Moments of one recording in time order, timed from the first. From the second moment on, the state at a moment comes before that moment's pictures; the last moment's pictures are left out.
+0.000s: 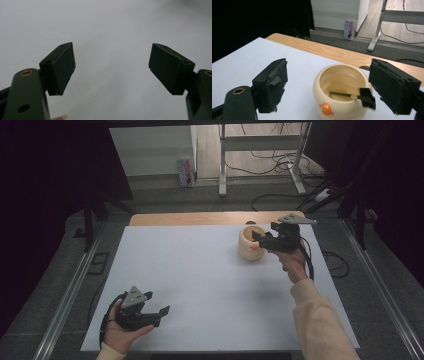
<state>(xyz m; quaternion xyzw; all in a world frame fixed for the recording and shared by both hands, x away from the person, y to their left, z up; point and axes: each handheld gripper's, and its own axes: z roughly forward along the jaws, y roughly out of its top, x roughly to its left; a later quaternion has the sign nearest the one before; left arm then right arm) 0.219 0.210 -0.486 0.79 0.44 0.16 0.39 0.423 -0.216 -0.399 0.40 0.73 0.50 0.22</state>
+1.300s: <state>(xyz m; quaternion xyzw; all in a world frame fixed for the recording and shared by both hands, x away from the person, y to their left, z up) 0.223 0.207 -0.487 0.80 0.43 0.16 0.38 0.316 -0.272 -0.440 0.36 0.77 0.50 0.16</state>
